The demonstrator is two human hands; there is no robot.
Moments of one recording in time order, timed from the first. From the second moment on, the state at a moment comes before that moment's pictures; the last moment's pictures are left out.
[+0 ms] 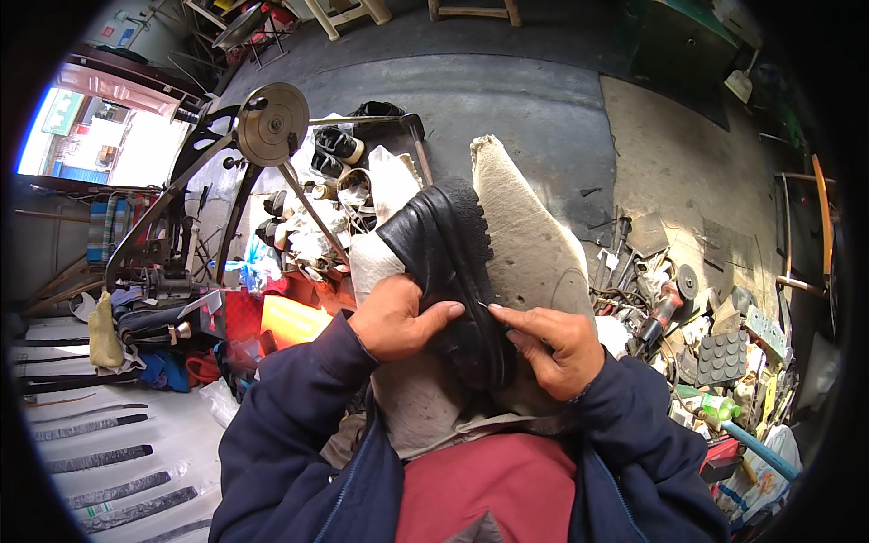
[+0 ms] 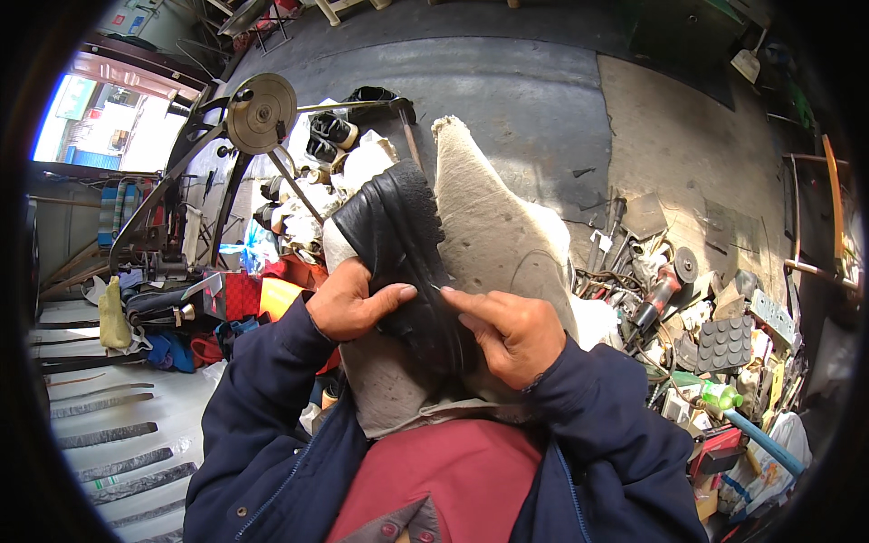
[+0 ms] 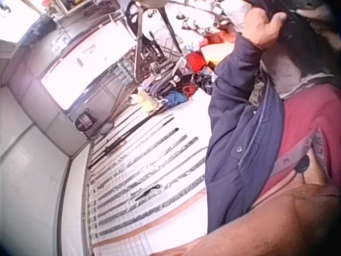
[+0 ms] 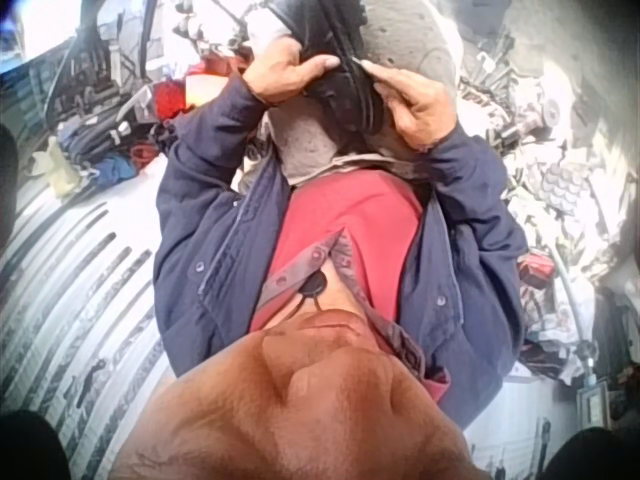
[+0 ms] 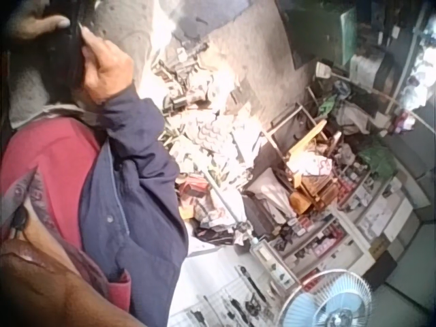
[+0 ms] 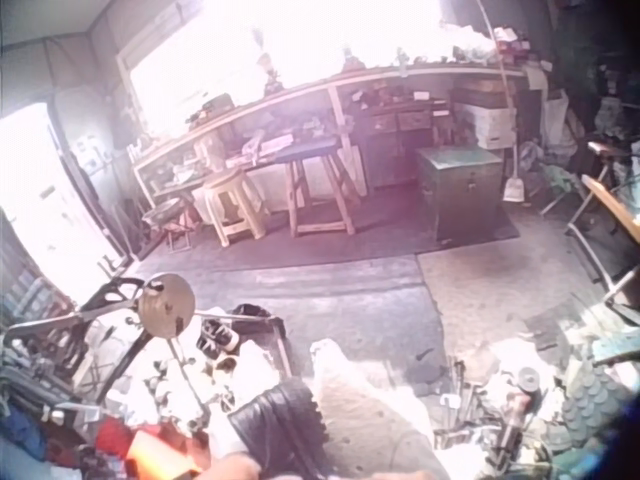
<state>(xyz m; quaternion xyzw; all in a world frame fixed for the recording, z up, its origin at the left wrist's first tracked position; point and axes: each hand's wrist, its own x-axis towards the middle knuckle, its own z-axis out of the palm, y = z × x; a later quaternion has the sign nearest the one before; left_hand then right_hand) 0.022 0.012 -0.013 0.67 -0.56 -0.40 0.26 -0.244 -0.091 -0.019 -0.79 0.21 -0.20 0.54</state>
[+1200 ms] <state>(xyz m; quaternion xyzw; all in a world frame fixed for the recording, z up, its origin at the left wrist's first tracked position) 0.023 0.013 -0.020 0.67 -0.59 -0.37 0.25 -0.238 -0.081 -0.022 -0.75 0.25 -0.23 0.56</state>
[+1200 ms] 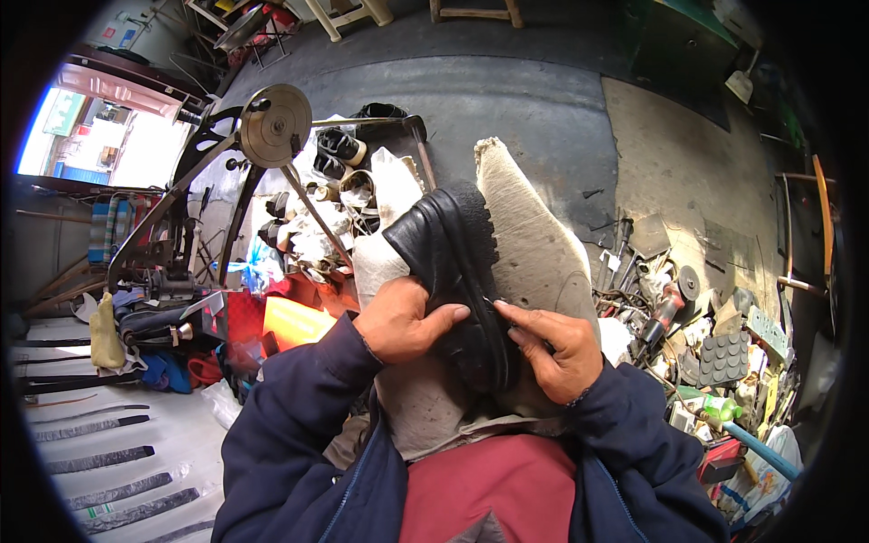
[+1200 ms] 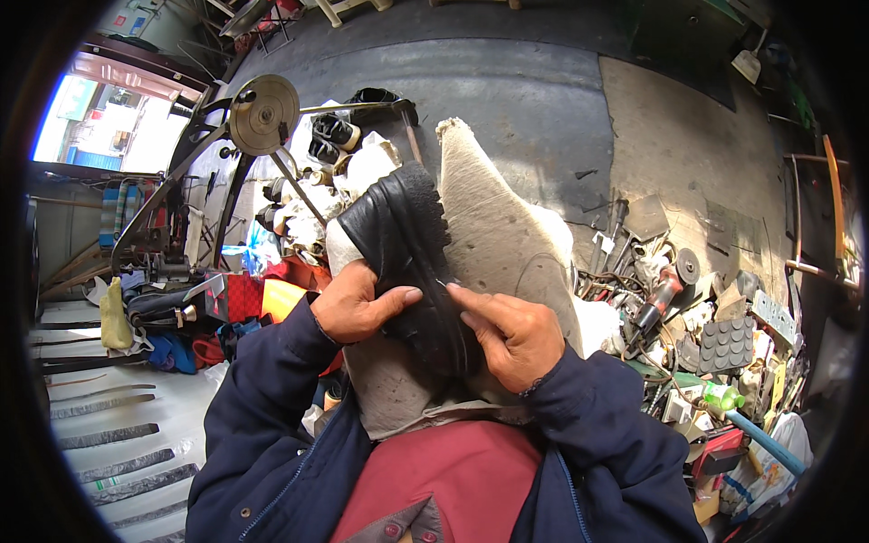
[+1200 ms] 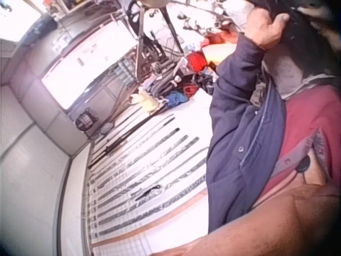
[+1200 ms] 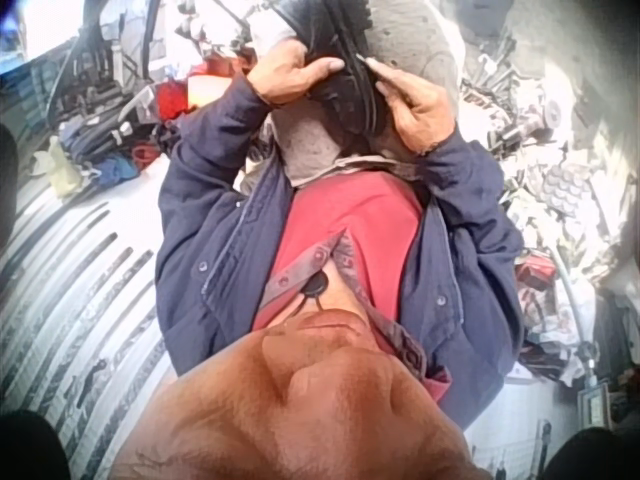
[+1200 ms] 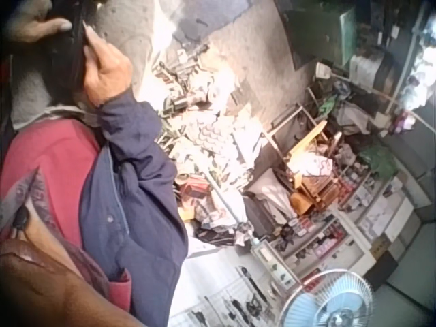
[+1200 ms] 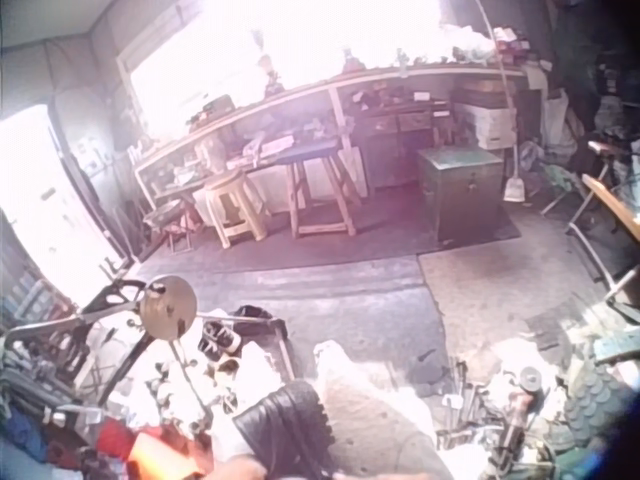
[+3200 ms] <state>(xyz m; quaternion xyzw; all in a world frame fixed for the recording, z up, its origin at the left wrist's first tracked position) 0.022 -0.001 0.017 0.69 -0.55 -0.45 0.10 -0.267 -0.062 -0.007 -0.79 0.24 -0.16 0.54</state>
